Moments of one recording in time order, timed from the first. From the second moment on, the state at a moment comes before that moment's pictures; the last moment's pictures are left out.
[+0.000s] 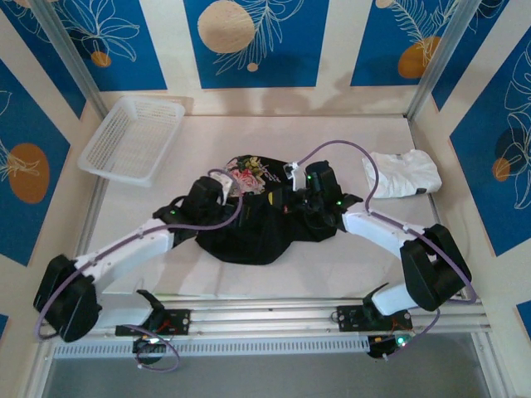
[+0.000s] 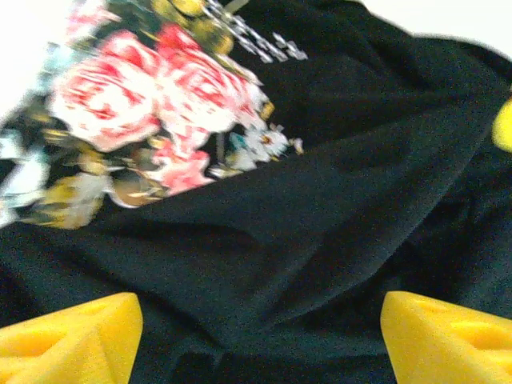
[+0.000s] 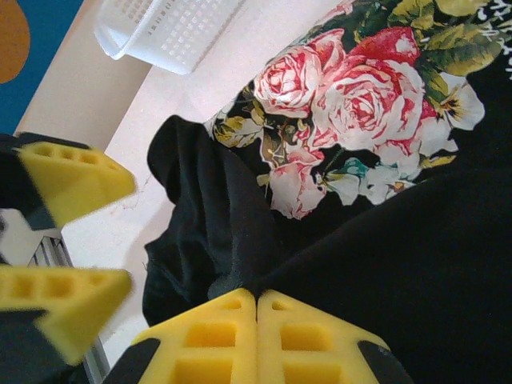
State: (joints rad) left arm -0.68 1.29 0.84 -0.31 -0.03 -0.27; right arm 0.53 1.43 0.82 0.03 -0.49 0.47
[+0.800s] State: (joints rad) left arm -0.70 1.41 1.05 -0.26 0.34 -0.29; right arm 0.49 1.28 0.99 -0.32 -0.32 0.17
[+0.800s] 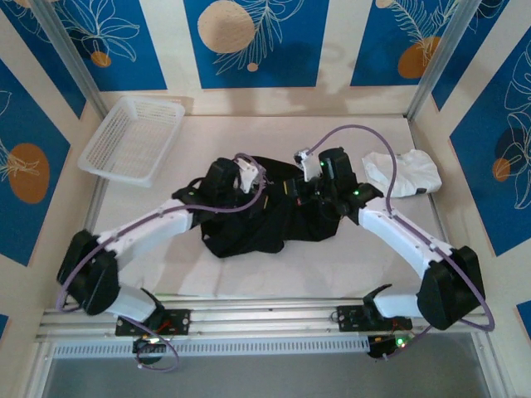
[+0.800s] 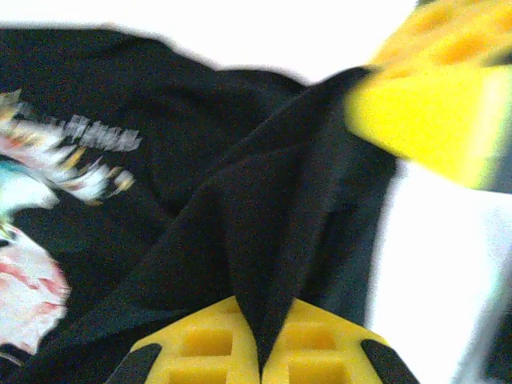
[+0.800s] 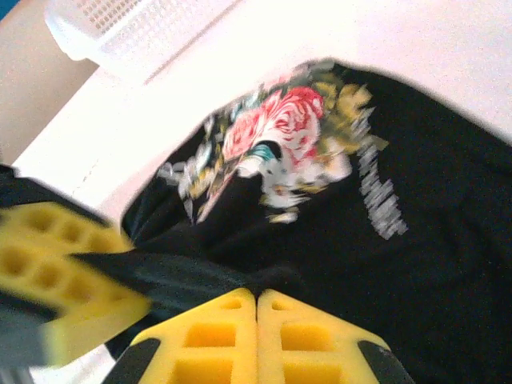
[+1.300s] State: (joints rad) left arm -0.70 1.30 1.07 -0.30 0.40 -0.36; right arm 0.58 1.01 0.81 -0.37 -0.16 0.22
